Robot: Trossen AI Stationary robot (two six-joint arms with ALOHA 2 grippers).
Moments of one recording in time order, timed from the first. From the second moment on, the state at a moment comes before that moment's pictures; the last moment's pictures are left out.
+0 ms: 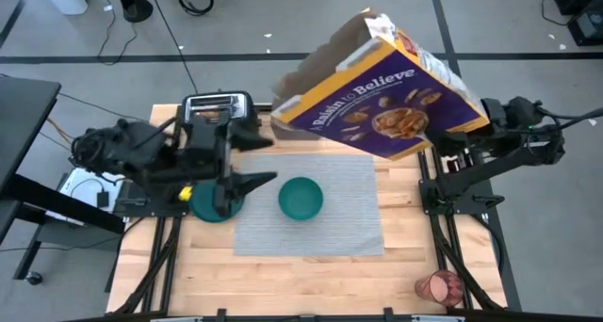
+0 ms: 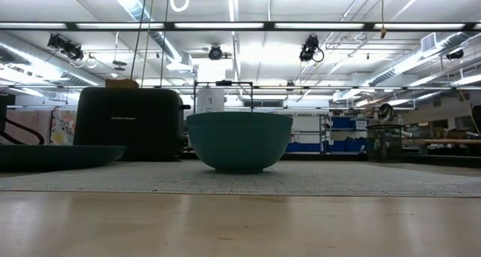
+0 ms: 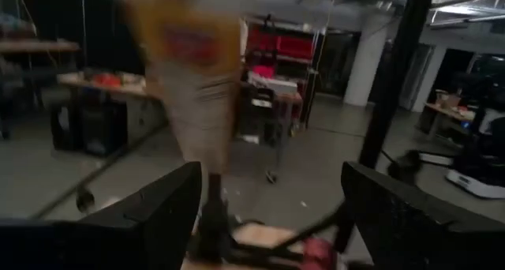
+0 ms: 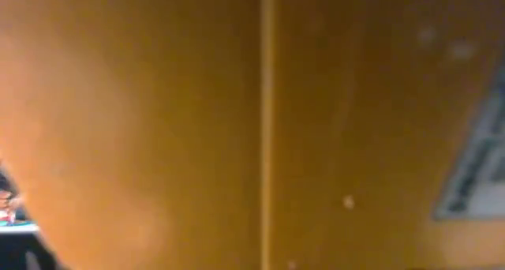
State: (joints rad) left arm -0.44 1.44 2.01 -0.49 -0.55 -0.19; right arm 0.21 0.65 0.99 0.22 0.11 -0.06
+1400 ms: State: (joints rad) left arm -0.54 1.41 2.01 -0.66 -0.66 -0.82; right arm 0.21 0.34 0.61 -0.51 0.15 0.03
